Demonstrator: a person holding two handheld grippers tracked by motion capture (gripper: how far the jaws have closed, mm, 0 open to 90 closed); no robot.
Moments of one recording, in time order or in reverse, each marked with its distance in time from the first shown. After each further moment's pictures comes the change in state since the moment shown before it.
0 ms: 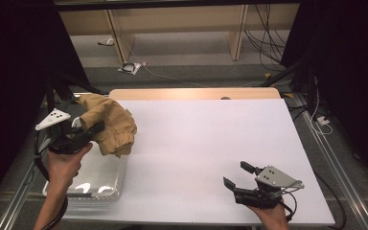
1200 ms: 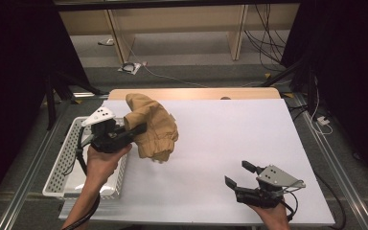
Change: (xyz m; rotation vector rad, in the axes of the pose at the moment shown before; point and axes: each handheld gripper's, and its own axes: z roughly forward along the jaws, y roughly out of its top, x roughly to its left) left arm -0.080 0.008 0.047 0.033 -0.232 0.062; right arm -0.004 0.000 -0.001 -0.004 -0.007 0.002
